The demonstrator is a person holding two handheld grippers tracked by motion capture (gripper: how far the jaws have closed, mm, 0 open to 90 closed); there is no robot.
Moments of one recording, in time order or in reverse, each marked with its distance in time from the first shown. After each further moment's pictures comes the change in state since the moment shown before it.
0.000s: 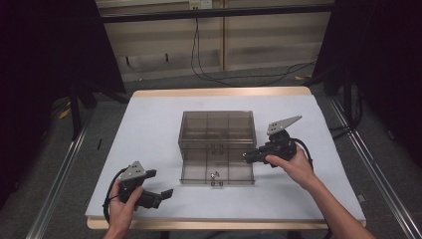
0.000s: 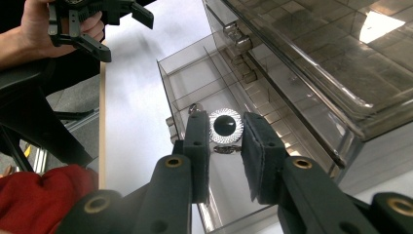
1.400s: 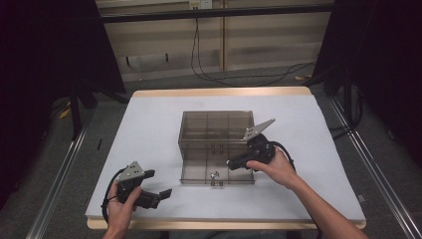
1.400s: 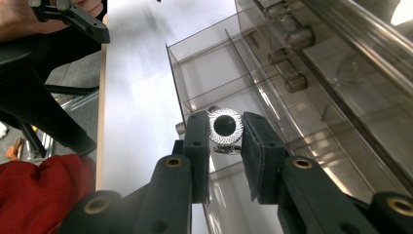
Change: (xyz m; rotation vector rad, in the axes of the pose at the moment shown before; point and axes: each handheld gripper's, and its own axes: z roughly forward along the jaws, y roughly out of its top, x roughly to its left) left arm 0.001 -0.001 -0.003 0.003 0.010 -0.002; right arm 0.010 0.013 0.052 0.109 0.049 -0.034
